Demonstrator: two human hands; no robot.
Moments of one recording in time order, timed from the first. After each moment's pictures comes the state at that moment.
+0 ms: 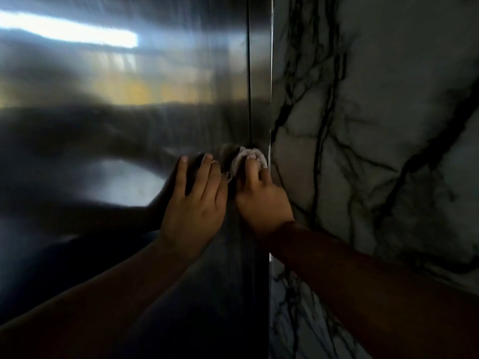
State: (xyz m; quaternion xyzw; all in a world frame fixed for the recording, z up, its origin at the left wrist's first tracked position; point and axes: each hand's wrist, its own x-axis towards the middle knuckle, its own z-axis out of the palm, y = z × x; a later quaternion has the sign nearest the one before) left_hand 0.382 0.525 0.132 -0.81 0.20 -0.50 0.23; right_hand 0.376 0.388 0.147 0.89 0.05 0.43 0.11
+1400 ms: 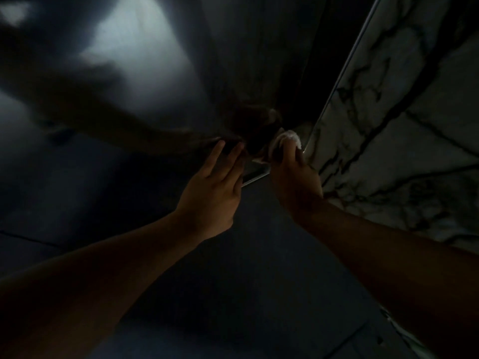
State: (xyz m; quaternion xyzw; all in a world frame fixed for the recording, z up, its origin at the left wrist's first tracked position) left_hand 0.332 0.561 -0.354 -0.91 0.33 -0.14 0.20; right_hand 0.365 0.381 -0.377 0.99 0.11 0.06 0.08
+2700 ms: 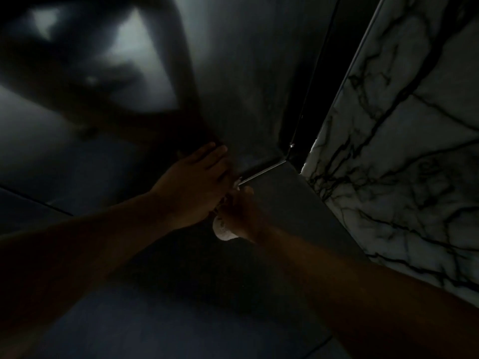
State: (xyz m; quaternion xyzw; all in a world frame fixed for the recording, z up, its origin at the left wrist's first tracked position) left_hand 0.309 0.623 -0.306 -0.89 0.40 -0.04 0.23; right_hand 0.302 0.492 -0.415 0.88 0.02 -0.15 -0.45
